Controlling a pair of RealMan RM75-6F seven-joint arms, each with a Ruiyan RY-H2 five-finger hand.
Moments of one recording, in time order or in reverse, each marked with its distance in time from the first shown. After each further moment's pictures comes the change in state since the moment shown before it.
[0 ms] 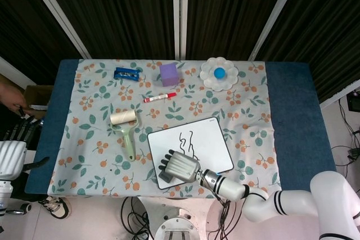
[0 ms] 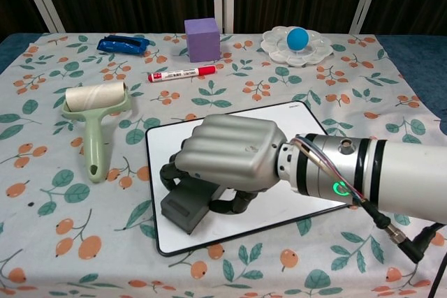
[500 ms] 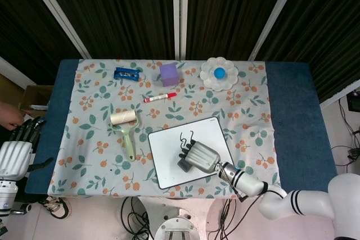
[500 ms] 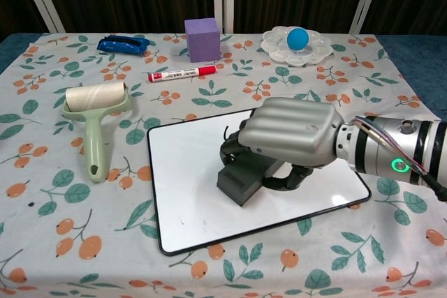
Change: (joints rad) left arm -0.005 -0.006 0.005 -0.025 0.009 -0.008 0.034; right arm -0.052 0.123 -0.057 0.017 0.014 0.053 0.059
